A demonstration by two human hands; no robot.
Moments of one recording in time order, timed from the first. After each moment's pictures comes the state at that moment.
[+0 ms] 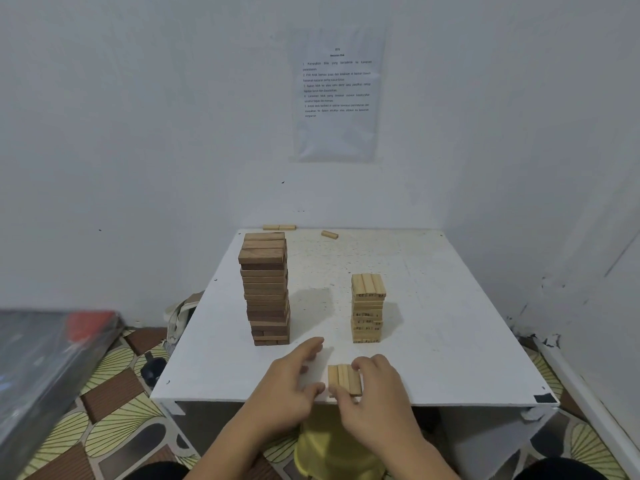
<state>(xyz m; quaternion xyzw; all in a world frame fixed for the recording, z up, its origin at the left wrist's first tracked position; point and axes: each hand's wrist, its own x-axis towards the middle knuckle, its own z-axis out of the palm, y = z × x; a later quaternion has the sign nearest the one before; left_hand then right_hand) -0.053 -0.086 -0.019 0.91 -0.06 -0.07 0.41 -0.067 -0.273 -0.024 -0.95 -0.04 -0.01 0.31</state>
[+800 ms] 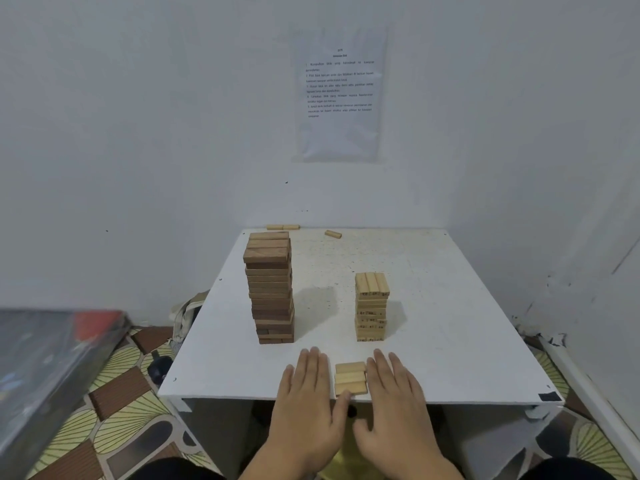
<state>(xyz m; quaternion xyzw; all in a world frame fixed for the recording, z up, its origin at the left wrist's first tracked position) -0.081 -0.126 -0.037 0.99 -0.08 -0.05 0.14 -0.076 -0.293 -0.053 -0.98 -0.10 0.01 0.16</state>
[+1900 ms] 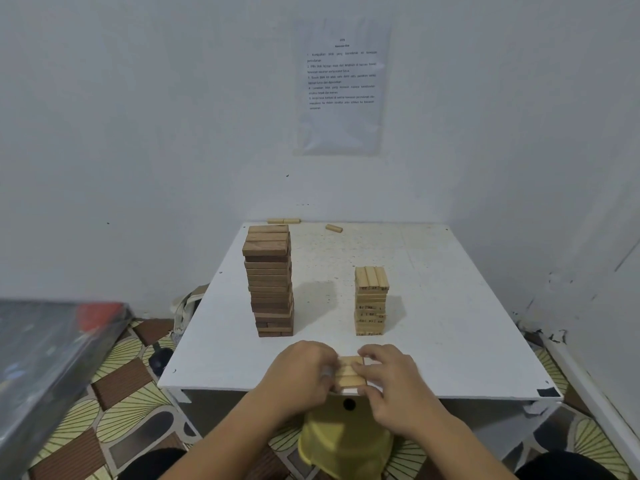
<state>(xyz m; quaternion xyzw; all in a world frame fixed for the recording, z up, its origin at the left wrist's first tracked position) -0.035 -0.102 -0.018 0.96 -0.20 -0.01 0.19 -0.046 -0.320 -0.043 -0.95 -0.21 0.01 0.24</state>
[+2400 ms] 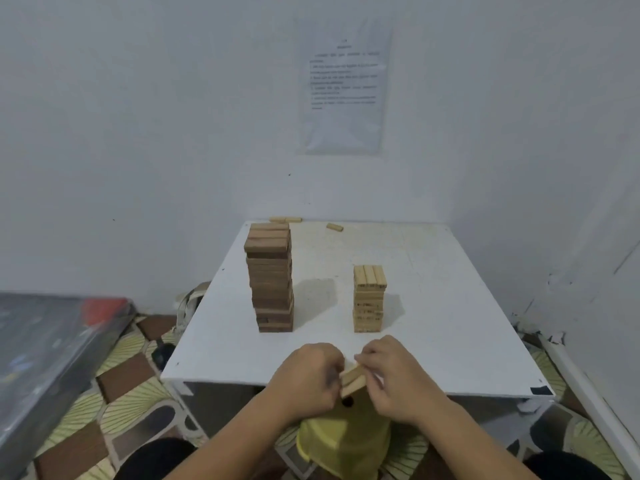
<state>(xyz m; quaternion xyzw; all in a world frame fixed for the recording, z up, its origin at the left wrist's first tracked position) -0.050 -0.115 -0.017 0.94 -0.22 0.00 0.24 -0.039 -0.331 -0.031 -0.92 -0.30 -0.02 0.24</state>
